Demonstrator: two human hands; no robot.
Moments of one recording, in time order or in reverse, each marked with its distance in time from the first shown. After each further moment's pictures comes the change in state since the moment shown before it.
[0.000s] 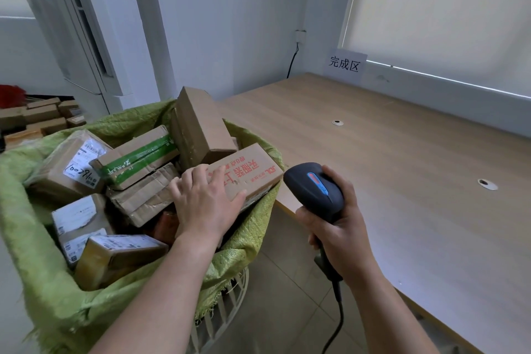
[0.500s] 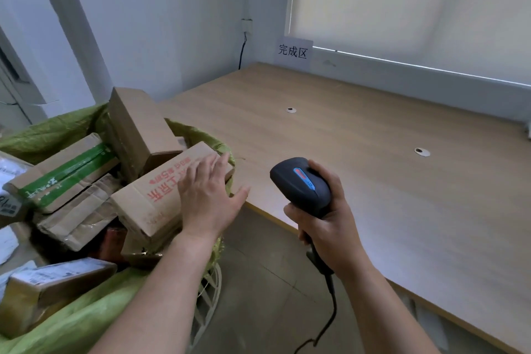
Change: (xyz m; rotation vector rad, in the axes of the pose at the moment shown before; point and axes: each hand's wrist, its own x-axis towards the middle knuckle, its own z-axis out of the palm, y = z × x) left_hand -0.007 0.077 0.010 -0.282 -0.098 0.234; right_hand -0.018 -0.005 -0.051 -0.055 0.122 0.019
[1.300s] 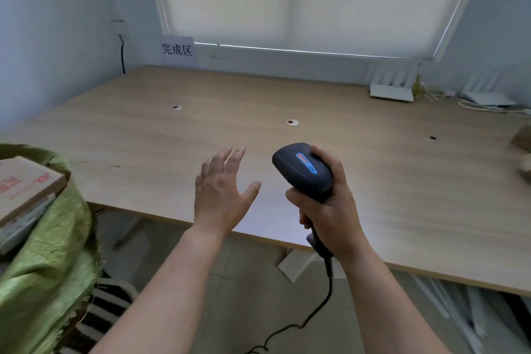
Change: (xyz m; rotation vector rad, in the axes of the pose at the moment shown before) left_hand -0.098 0.266 0.072 -0.279 -0.162 0.347; right_hand -0.131 -0.039 -0.239 -0.086 0.371 0.000
